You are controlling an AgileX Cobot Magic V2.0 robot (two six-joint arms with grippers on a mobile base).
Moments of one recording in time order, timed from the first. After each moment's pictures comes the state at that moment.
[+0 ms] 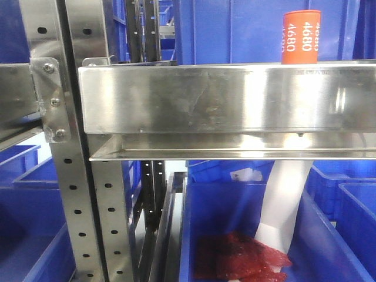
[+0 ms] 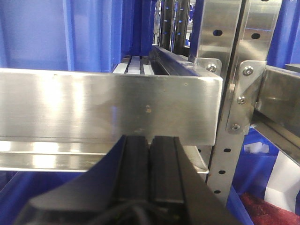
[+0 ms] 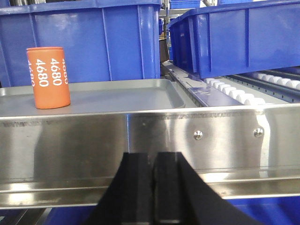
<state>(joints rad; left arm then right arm) -0.10 -0.01 0.03 -0.07 0.07 0.03 -0.06 -0.01 0.03 -0.01 0.02 0.12</state>
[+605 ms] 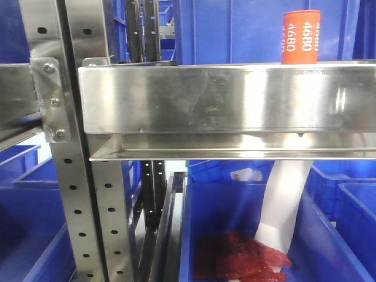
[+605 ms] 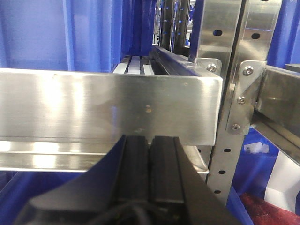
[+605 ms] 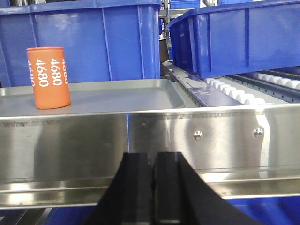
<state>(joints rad) -0.10 -0.01 0.03 -0.07 0.07 0.03 -0.06 -0.01 0.03 -0.01 0.02 0.12</state>
